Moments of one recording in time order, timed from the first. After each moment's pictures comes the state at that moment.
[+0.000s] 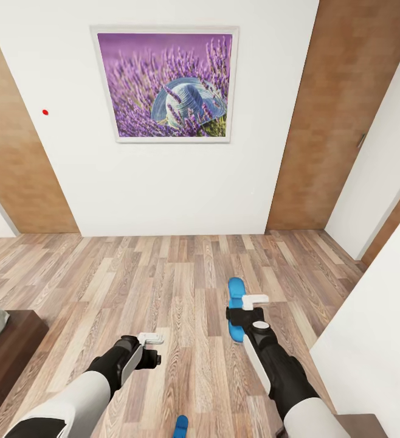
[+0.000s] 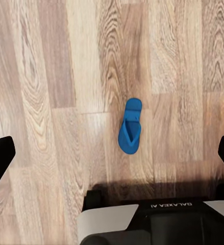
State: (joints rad) left arm -0.73 -0.08 -0.03 -0.34 0.00 0.57 0.05; right arm -0.53 0.14 0.16 -0.97 -0.03 0.40 -0.22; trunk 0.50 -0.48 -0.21
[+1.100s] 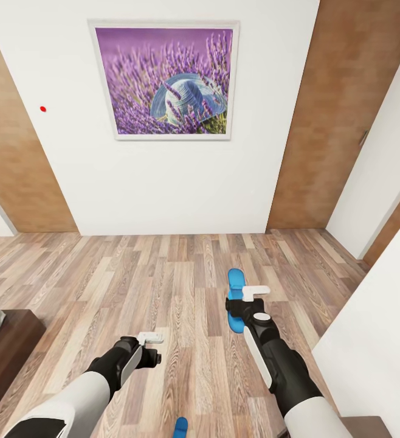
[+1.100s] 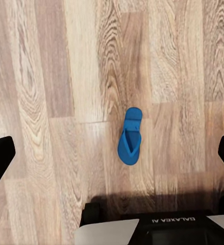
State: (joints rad) left arm -0.73 -0.08 -0.02 -0.33 0.01 0.54 0.04; right arm -0.53 0.14 0.17 -1.09 -0.03 0.48 -0.22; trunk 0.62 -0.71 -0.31
